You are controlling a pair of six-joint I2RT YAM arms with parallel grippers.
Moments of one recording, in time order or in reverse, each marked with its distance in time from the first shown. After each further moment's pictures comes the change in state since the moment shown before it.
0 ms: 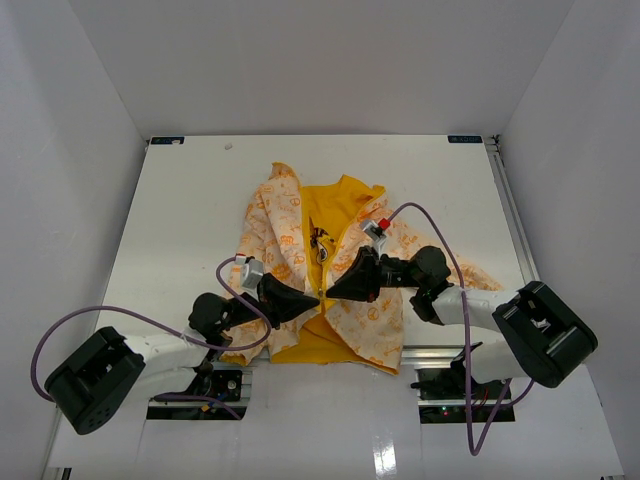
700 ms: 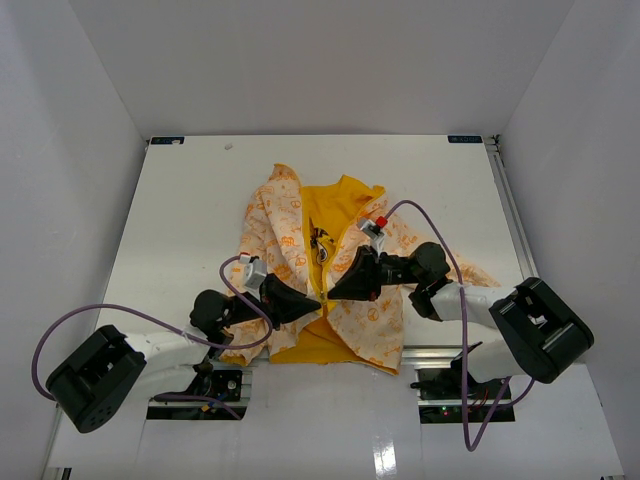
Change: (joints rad) left arm 0.006 0.007 0.026 -0.011 0.084 0.003; right arm -0.023 0.033 0.036 0.010 -0.094 0.040
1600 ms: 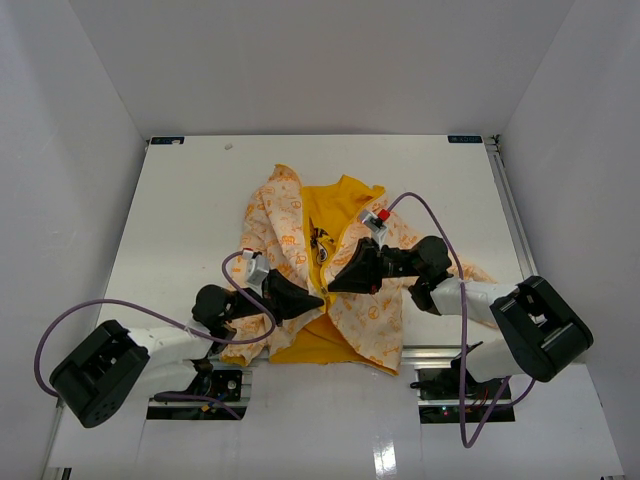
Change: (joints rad) left arm 0.008 0.037 0.048 0.015 0.041 0.003; right arm -0.027 0.007 0.051 0.005 -0.031 -0.012
